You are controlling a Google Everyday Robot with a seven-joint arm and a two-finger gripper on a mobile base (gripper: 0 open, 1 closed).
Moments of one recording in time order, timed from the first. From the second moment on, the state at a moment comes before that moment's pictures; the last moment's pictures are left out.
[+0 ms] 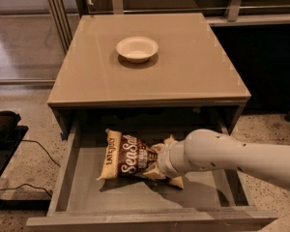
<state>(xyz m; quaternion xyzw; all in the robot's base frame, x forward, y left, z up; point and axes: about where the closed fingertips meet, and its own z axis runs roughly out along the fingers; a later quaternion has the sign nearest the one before) 0.475 -0.023 0.614 -0.57 0.75 0.12 0.29</state>
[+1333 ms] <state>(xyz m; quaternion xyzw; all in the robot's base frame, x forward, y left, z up) 0.458 -0.018 0.702 -0.62 0.70 0.14 0.32</state>
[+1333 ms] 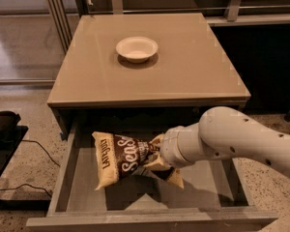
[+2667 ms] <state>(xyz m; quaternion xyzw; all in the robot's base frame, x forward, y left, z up) 0.477 -0.049 0.925 -0.62 0.69 -0.01 0.36</state>
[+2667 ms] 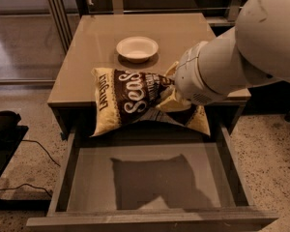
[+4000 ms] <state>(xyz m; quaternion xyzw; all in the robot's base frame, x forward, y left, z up) 0.546 -0.229 1.020 -0.49 0.74 -0.15 0.43</state>
